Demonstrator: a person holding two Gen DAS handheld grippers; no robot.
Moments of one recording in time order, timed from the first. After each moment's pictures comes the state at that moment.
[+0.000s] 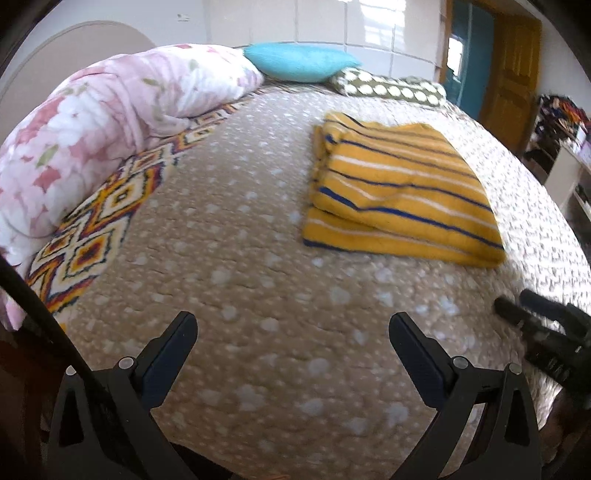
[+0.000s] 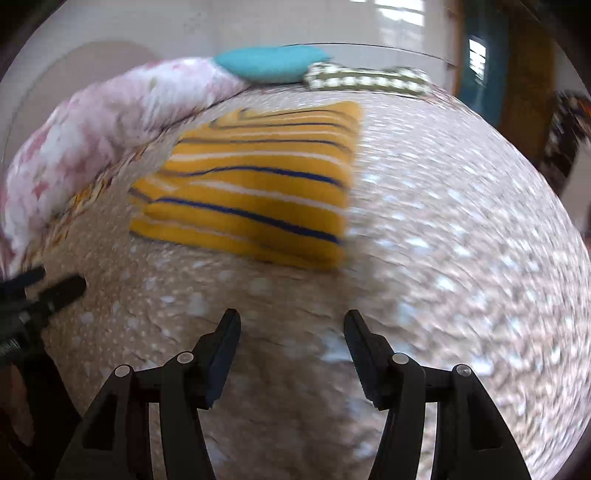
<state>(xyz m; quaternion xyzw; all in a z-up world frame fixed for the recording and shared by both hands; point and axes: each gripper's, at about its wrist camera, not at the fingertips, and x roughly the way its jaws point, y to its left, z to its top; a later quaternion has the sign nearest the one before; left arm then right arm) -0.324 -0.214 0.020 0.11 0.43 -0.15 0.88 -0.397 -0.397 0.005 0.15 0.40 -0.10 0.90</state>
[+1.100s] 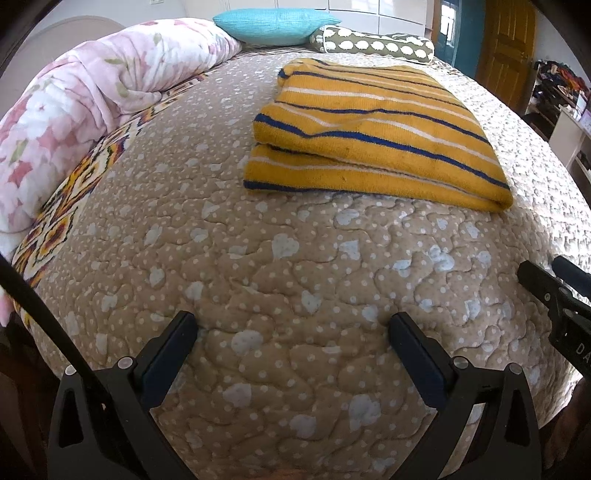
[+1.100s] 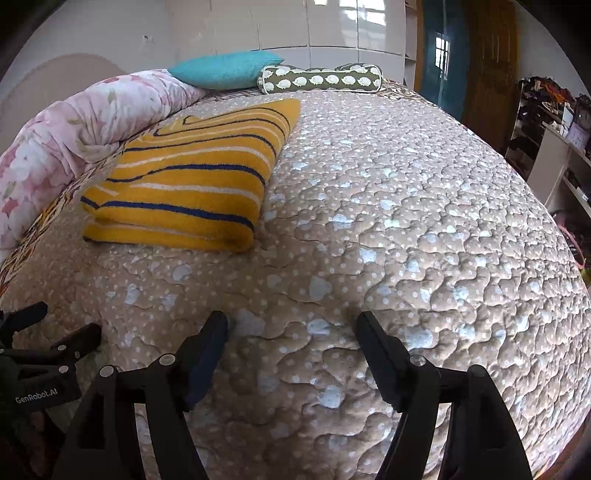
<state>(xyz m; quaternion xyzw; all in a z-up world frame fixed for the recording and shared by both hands) -0.331 -0.251 -0.023 0.14 0.48 -0.15 0.85 -0.415 -0.416 -0.013 0.14 0.40 -0.17 0.89</state>
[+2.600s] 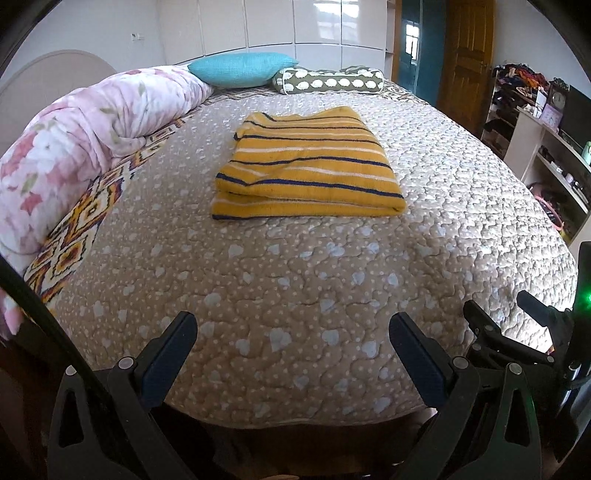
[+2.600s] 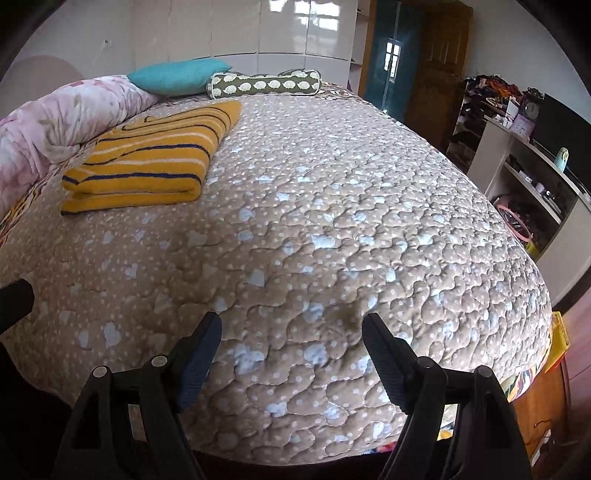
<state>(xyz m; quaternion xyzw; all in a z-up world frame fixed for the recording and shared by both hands) -0.414 -0.259 0.039 0.14 0.42 -0.21 0.87 -0.490 -0.385 -0.007 0.12 0.40 -0.28 0.86</state>
